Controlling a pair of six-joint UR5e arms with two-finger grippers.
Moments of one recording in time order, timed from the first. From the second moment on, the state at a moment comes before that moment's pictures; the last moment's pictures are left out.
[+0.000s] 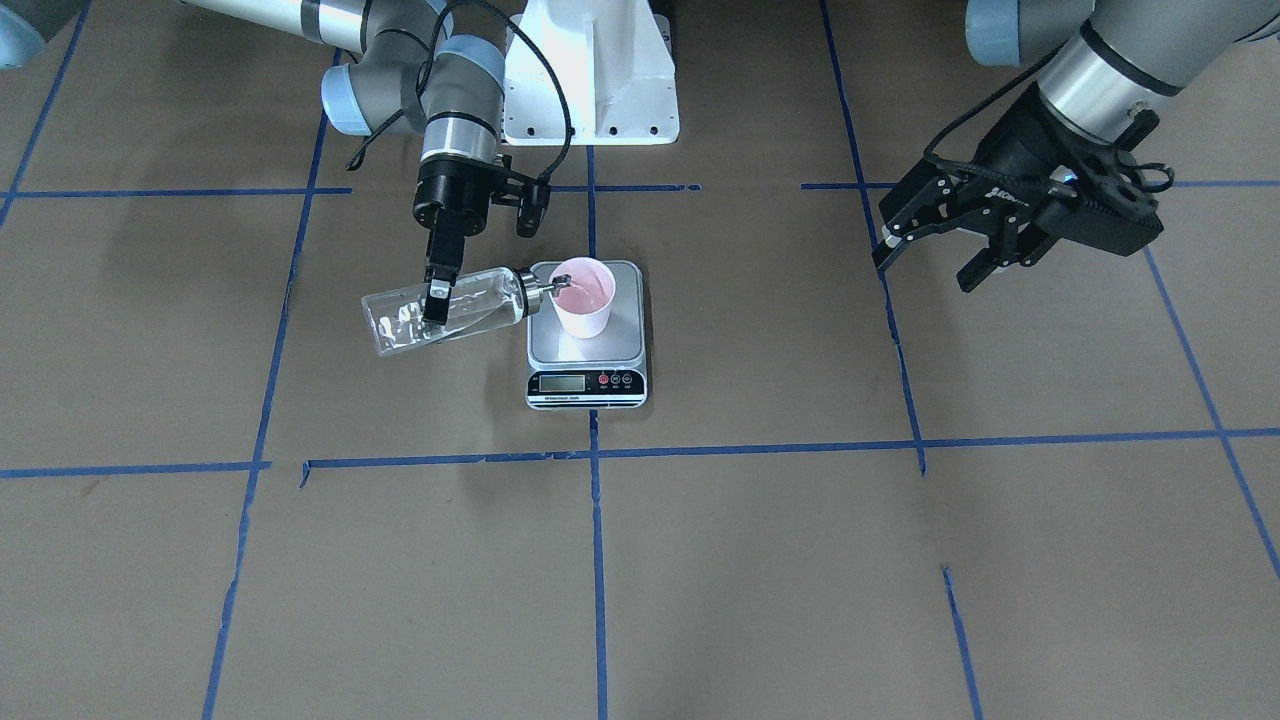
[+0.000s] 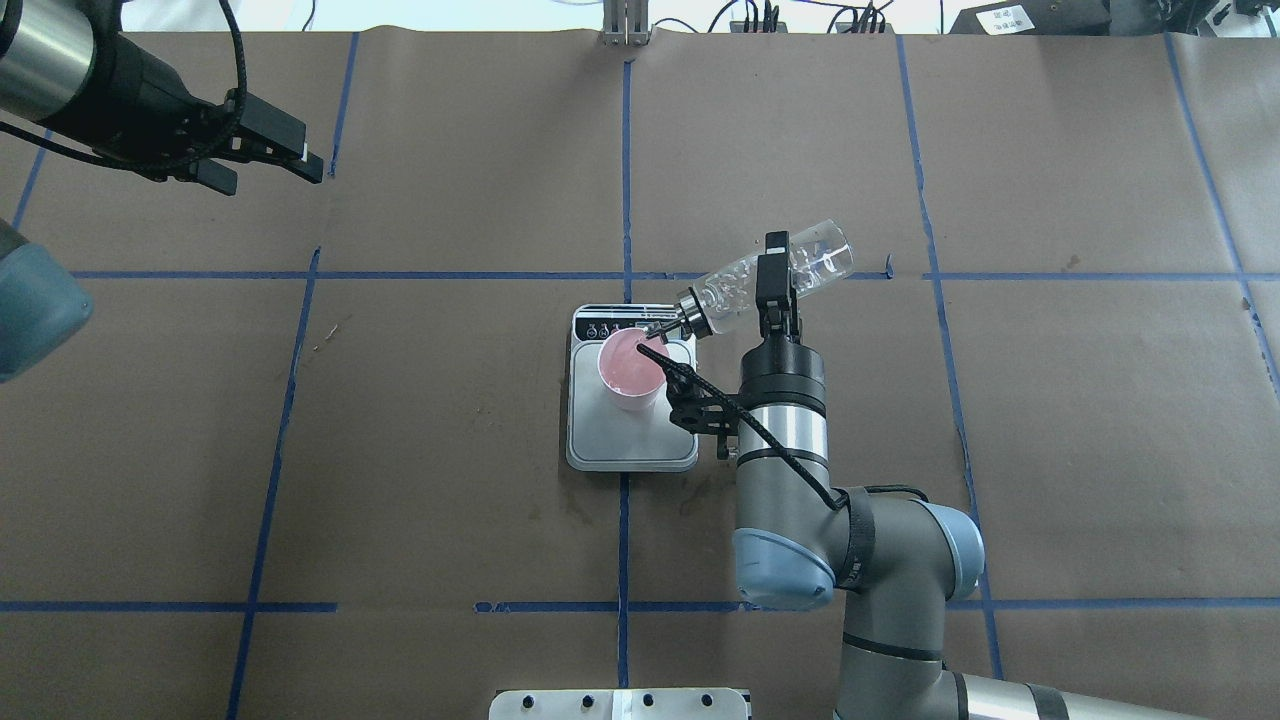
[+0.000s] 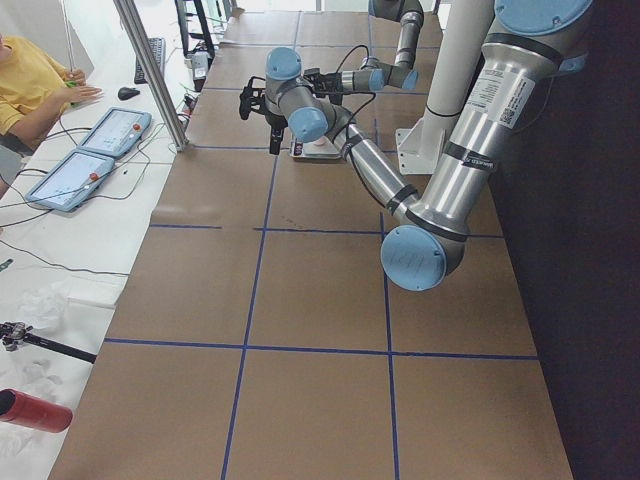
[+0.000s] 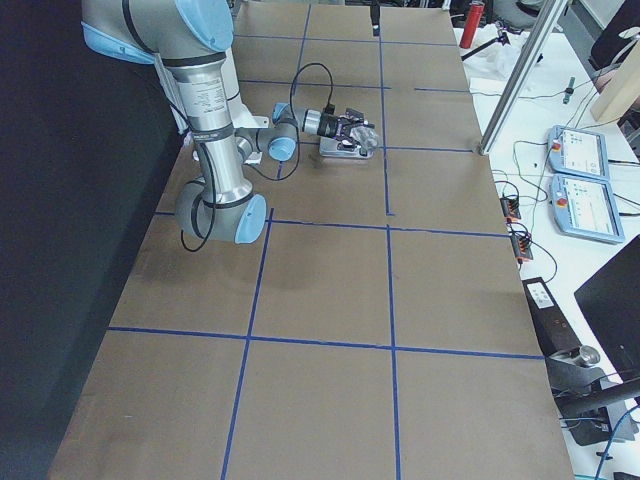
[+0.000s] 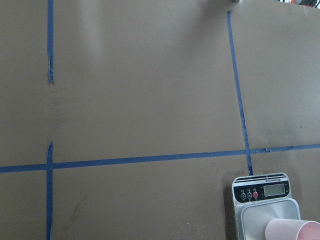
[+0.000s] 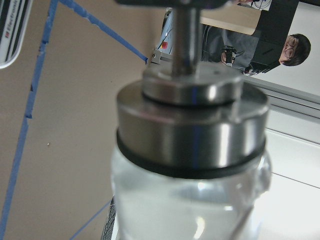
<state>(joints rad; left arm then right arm) -1.04 -1.96 -1.95 -1.77 -2.29 -0.97 0.23 -1.13 1.67 -1.18 0.31 -0.48</state>
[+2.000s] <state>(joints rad) -1.03 -1.97 -1.96 -1.77 -2.29 -0.97 0.22 -1.27 1.69 -0.86 0.57 1.06</state>
